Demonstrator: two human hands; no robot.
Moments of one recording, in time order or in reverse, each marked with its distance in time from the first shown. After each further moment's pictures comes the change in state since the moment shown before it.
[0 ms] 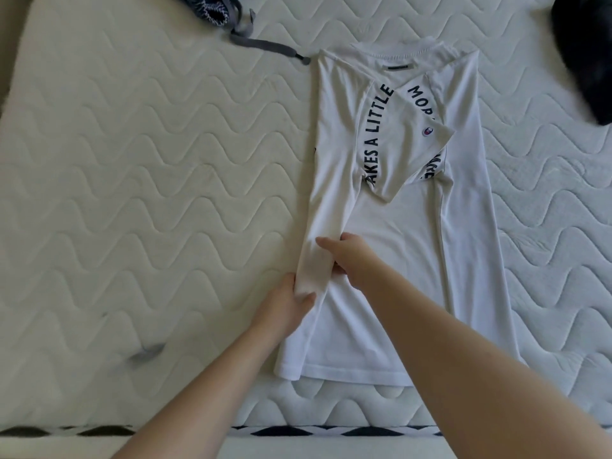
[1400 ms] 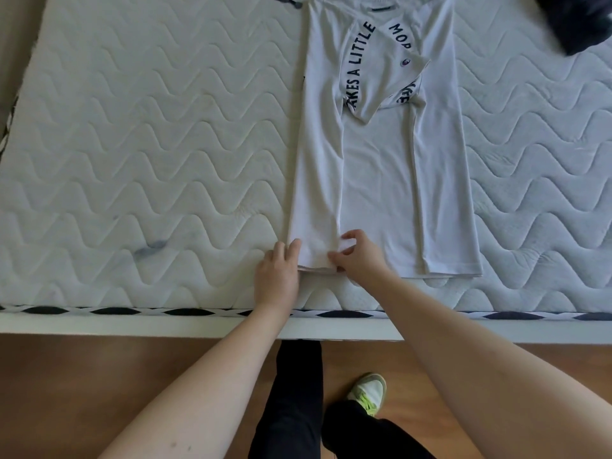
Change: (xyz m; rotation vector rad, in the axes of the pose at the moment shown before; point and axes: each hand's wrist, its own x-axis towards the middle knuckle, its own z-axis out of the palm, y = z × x) left_hand -0.131 -0.036 0.092 0.616 0.446 0.302; right_hand -0.112 0.165 -0.063 -0.471 0.074 -0.204
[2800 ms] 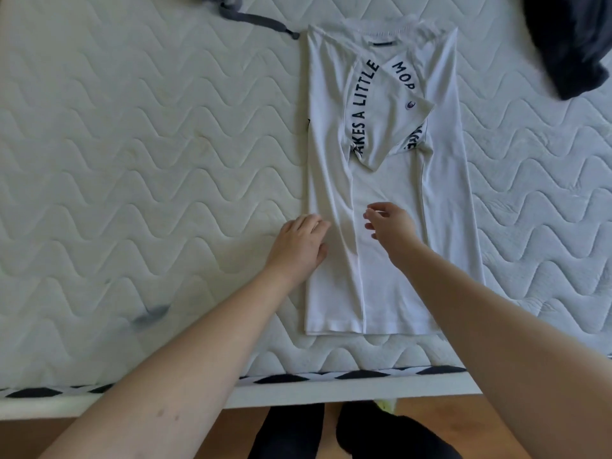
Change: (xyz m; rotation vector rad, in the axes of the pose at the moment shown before) left_hand 0.169 -0.015 -0.052 -0.090 -0.077 0.428; right_hand 0.096 -0.113 -0.063 0.238 0.287 0.059
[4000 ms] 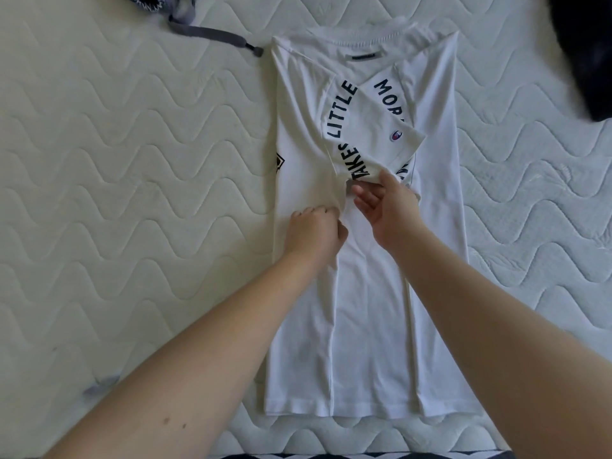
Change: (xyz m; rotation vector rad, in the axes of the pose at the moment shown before) left_hand 0.180 0.039 0.009 0.048 -0.031 -0.232; right_hand 0.136 -0.082 -0.033 0.949 -0.069 0.219
